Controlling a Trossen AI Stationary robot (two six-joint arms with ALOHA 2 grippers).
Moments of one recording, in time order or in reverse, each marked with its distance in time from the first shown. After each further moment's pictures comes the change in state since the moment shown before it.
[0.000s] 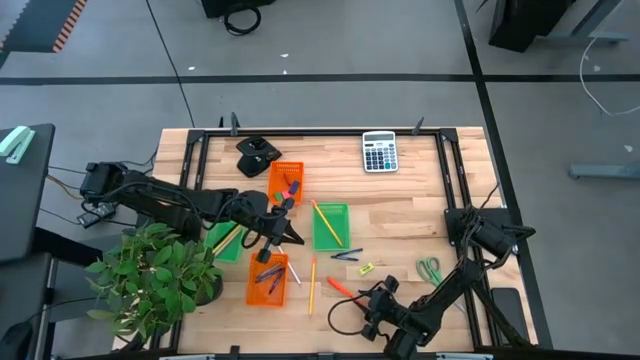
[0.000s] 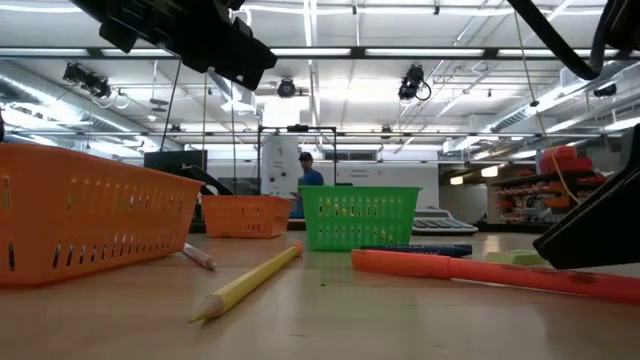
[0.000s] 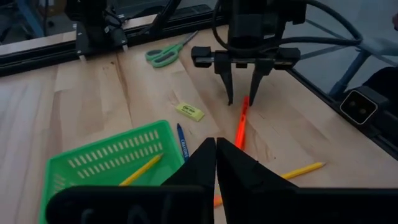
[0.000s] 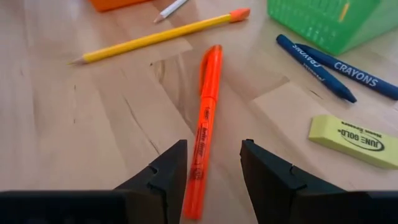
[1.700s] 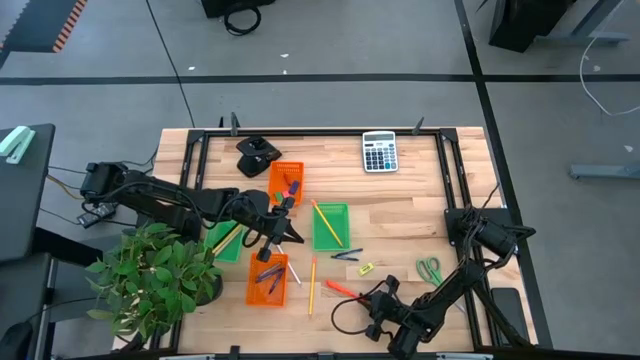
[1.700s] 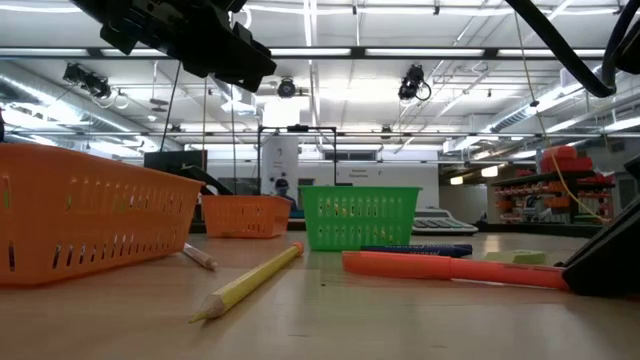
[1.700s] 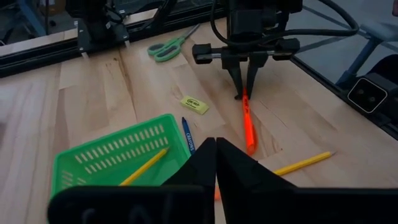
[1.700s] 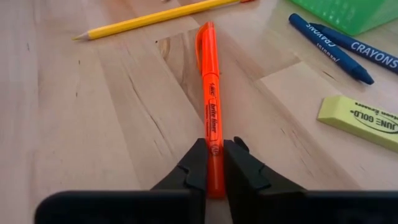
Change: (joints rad) left arm 0.010 0.005 0.000 -0.019 -0.001 0.045; right arm 0.020 -0.002 -0.083 0.098 -0.075 -0.033
